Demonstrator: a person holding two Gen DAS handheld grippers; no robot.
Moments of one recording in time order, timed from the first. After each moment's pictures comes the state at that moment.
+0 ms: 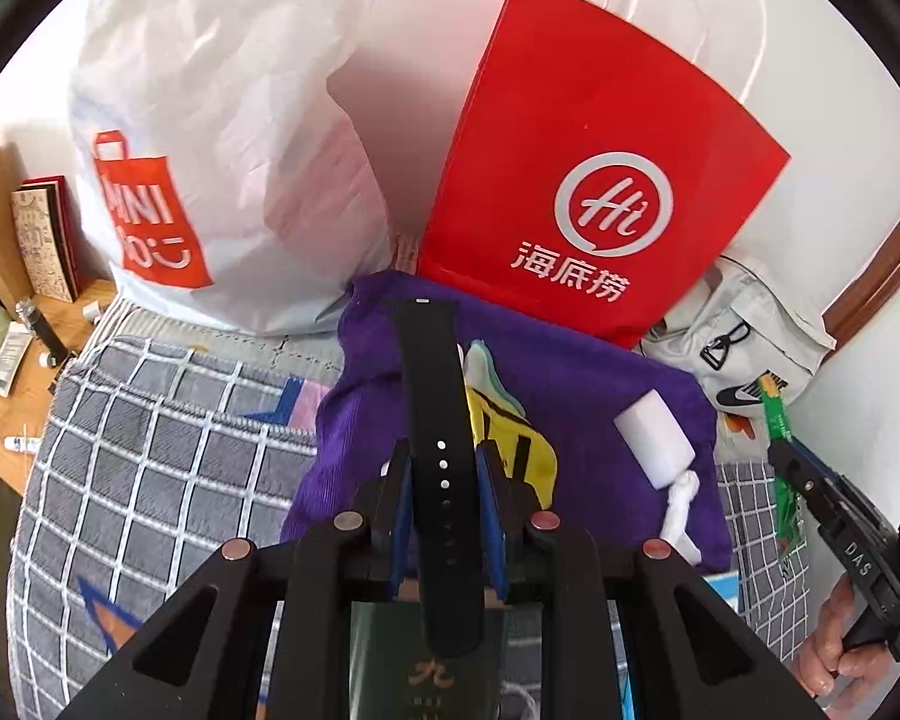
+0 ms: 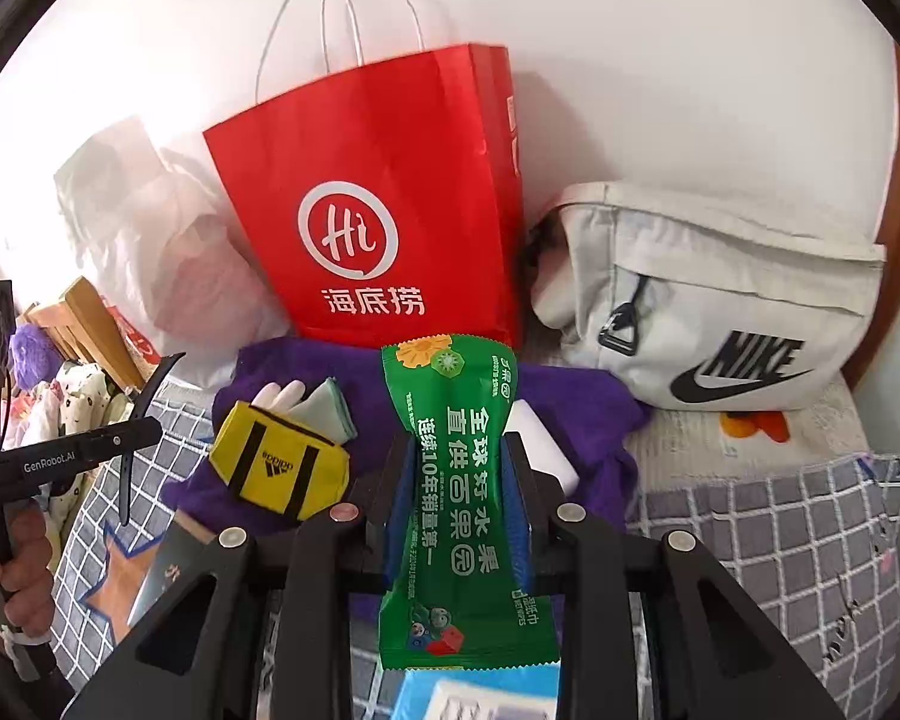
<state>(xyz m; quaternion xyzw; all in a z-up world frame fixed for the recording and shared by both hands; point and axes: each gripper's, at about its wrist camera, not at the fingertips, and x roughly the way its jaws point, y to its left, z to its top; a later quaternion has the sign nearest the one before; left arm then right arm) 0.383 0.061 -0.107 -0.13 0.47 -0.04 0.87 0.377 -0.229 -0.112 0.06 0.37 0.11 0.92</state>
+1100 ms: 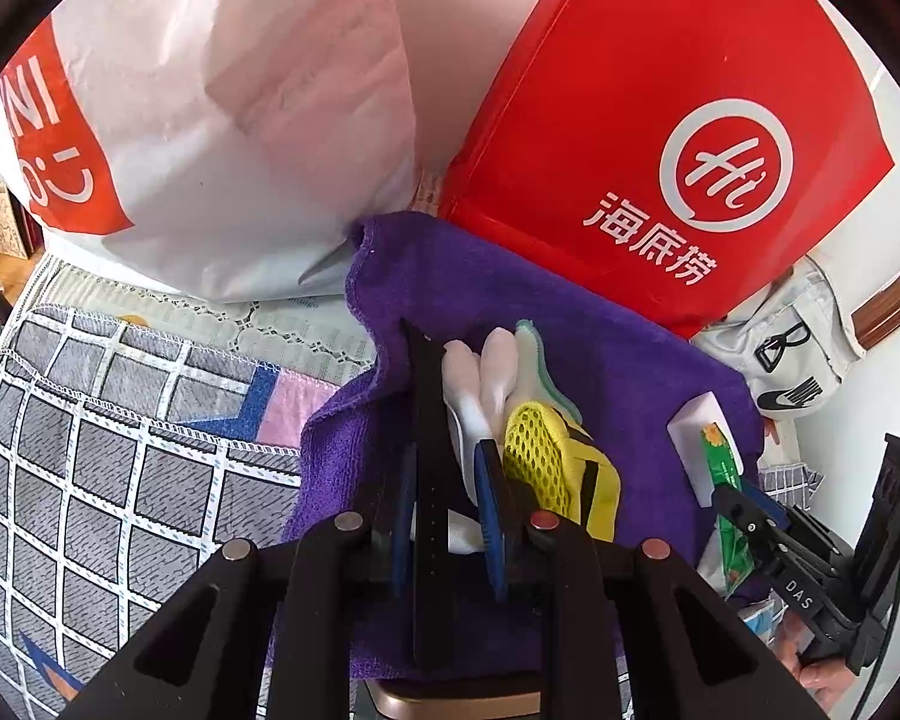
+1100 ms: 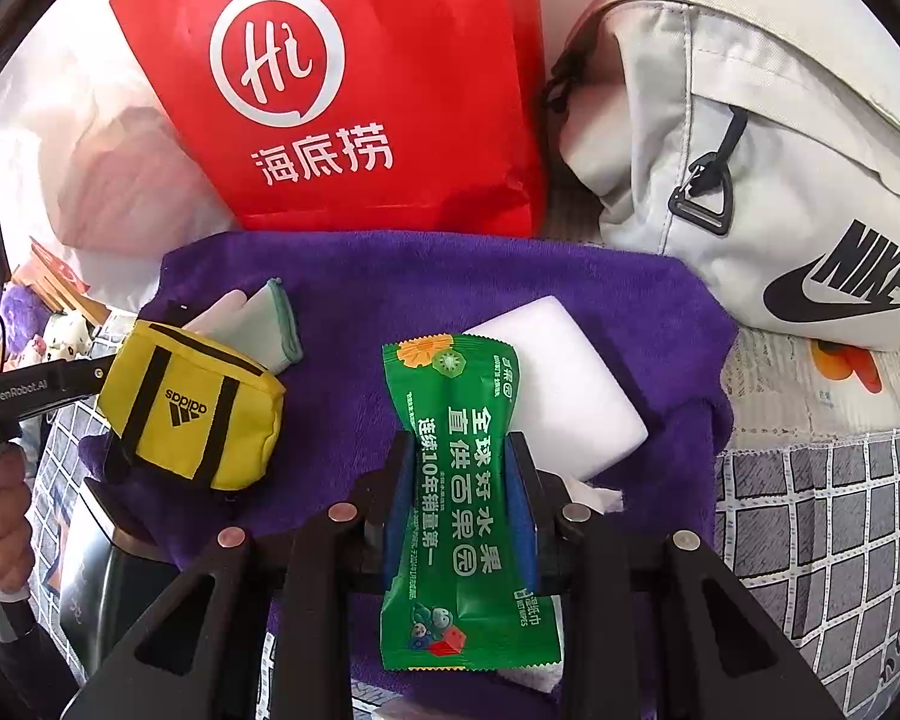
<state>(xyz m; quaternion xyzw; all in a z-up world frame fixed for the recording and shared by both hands) 0.435 0.076 -0.170 -0.16 0.52 -0.06 0.84 0.435 -0.213 -0.199 0.05 0.47 0.12 0.87</state>
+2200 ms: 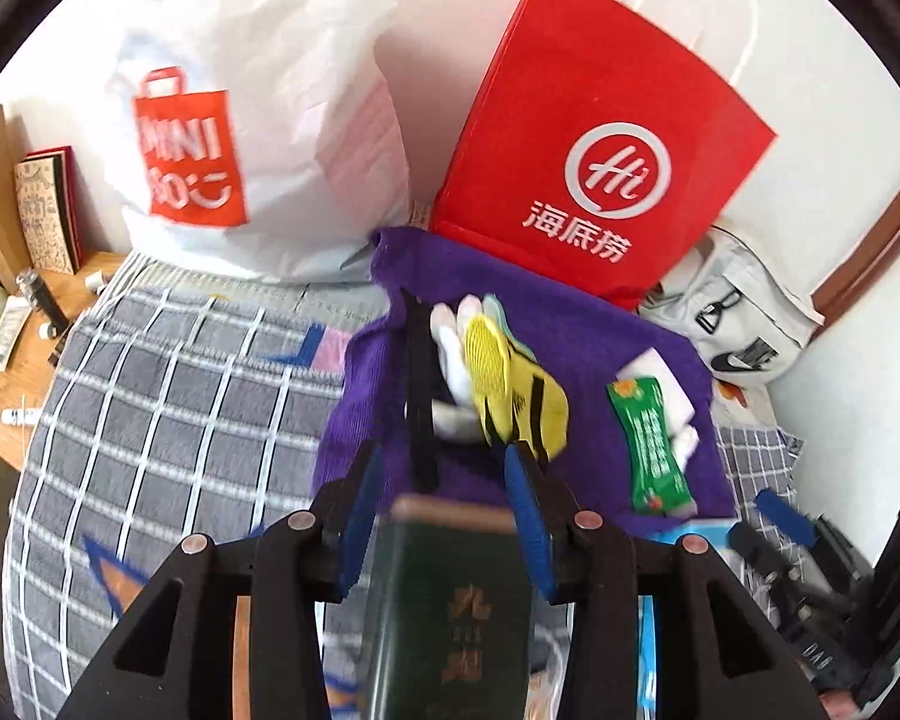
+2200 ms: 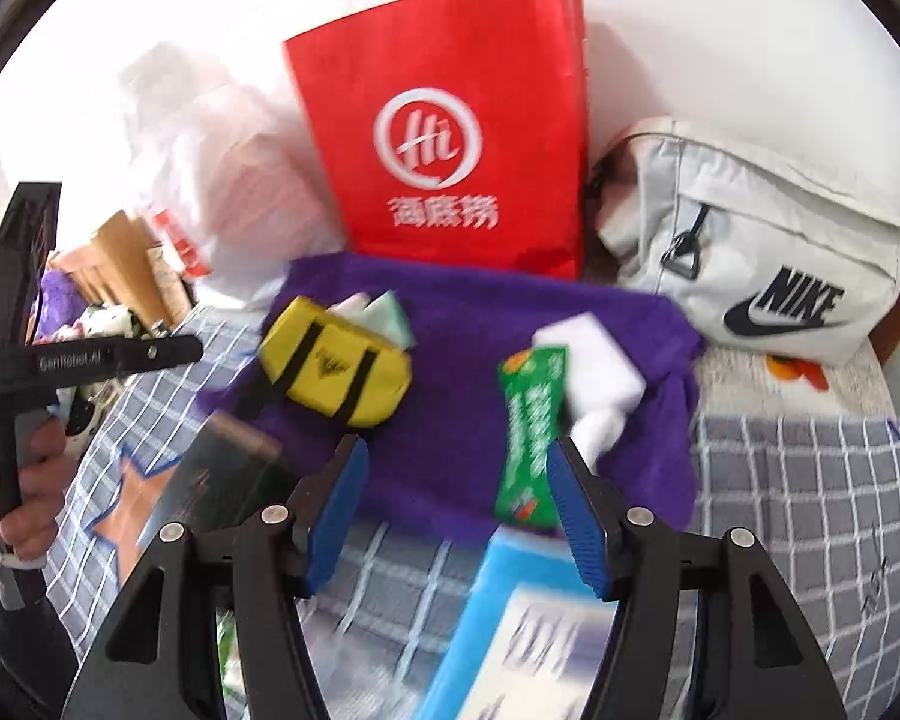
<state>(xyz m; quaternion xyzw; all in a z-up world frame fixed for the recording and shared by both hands) 0.339 0.080 -0.113 -0.13 0.48 -0.06 0.86 0.305 -0.187 -0.133 0.02 0.41 0.15 0.90</state>
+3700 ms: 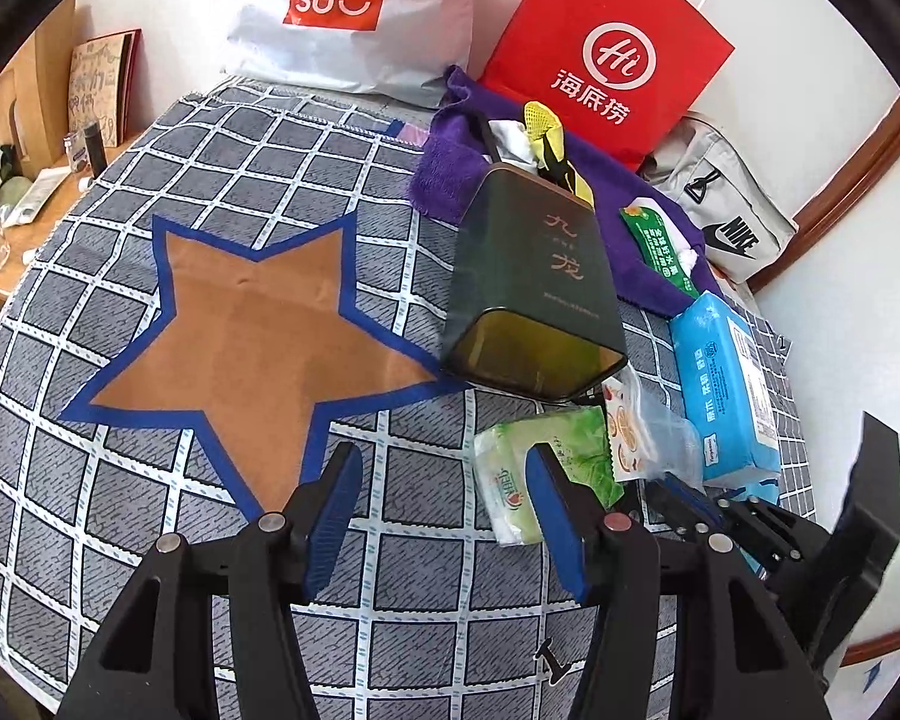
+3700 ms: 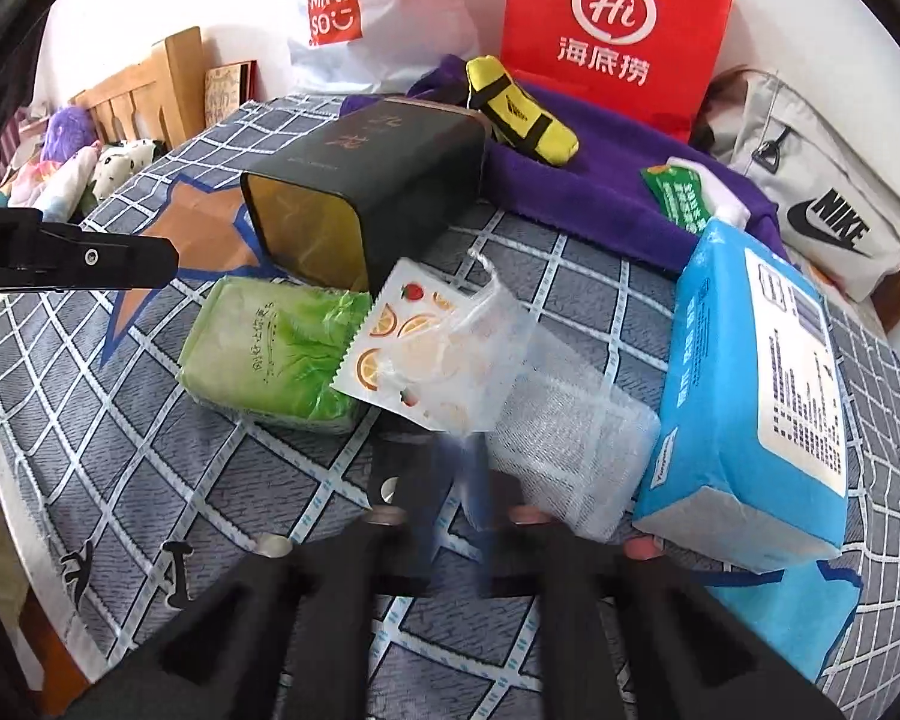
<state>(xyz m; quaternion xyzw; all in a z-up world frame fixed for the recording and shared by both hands) 0.178 0.121 -0.181 -0.16 0.51 -0.07 0.84 0.171 -0.101 -0.225 -0.11 0.44 0.16 0.88</state>
